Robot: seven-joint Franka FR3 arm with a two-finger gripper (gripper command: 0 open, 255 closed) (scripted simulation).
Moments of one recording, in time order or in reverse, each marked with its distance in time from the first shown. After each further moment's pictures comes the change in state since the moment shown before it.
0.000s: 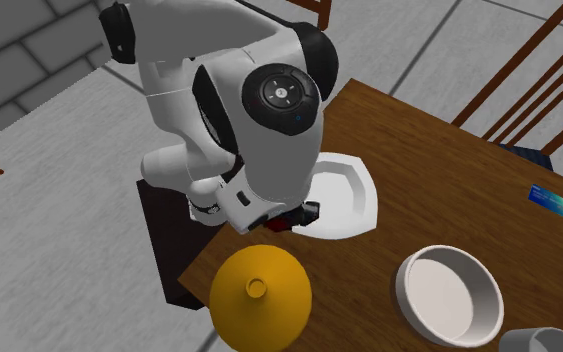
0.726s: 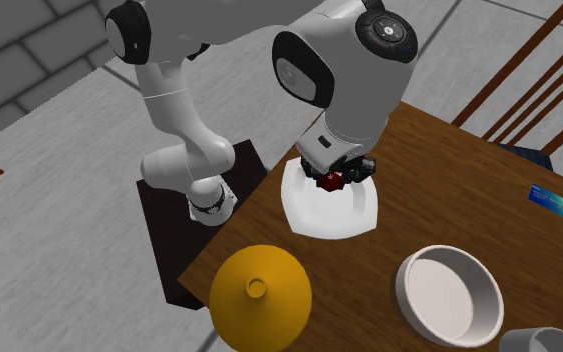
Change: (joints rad) arm 0.038 0.043 0.237 0.106 0.127 -0.001 0.269
